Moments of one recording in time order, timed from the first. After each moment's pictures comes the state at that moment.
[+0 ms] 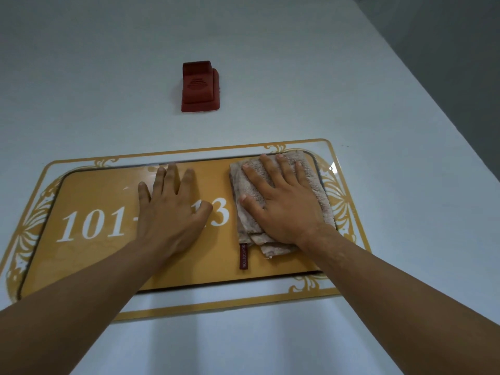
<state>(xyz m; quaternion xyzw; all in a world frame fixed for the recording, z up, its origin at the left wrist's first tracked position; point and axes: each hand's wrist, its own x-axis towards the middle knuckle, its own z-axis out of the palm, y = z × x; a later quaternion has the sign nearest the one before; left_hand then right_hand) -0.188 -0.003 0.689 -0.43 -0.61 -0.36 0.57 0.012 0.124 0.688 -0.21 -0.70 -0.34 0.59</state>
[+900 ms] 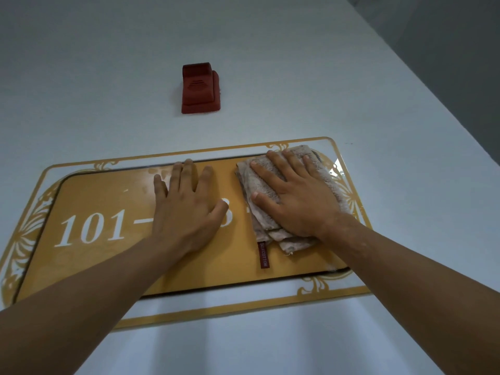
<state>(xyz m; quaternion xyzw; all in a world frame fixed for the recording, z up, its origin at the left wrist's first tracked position) -0.170 0.007 0.694 -0.44 -0.59 -0.32 0.60 0.031 0.134 0.698 -0.20 -0.71 -0.36 0.57</state>
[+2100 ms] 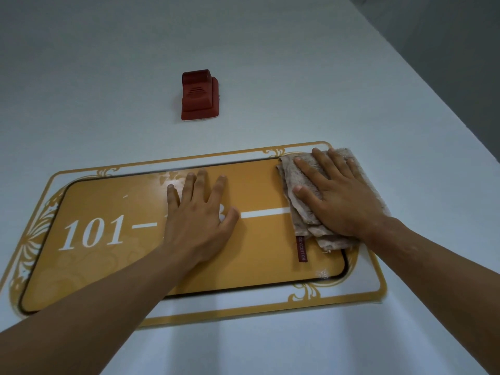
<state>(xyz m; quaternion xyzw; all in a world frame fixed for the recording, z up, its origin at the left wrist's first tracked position) -0.152 0.023 0.687 -0.45 -0.60 -0.30 0.59 0.098 0.174 0.695 -0.23 -0.70 -0.31 0.60</state>
